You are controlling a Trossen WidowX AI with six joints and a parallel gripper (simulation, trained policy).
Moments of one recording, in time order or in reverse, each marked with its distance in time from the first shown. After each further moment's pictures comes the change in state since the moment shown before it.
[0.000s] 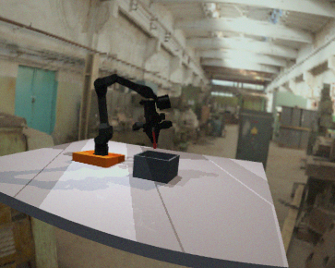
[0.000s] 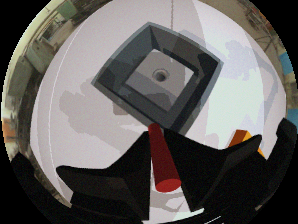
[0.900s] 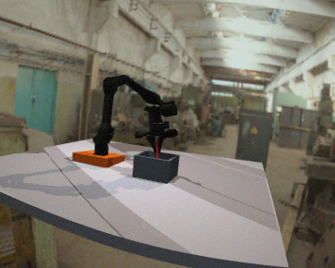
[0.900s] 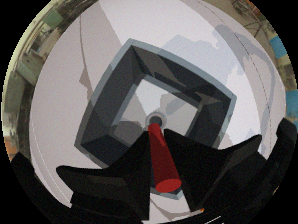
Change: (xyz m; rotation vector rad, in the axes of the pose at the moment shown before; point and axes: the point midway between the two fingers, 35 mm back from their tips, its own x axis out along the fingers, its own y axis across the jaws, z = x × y) arm 0.055 -0.017 0.064 0.108 0.018 -0.069
